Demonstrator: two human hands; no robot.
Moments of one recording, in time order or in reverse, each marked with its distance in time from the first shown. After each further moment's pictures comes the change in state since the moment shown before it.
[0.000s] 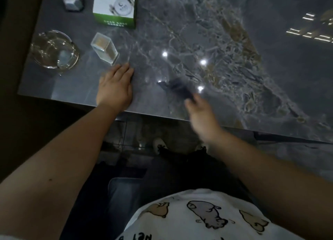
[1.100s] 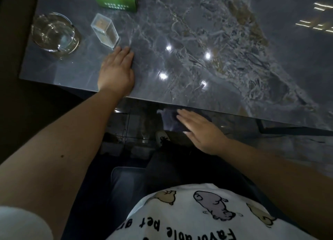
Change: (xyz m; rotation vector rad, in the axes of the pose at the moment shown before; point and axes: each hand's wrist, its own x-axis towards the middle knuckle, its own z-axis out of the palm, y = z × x) left_hand 0.001 -0.002 0.008 -0.027 0.055 -0.003; right_hand -0.044 0.088 -0.023 -0.821 -0.443 -0.648
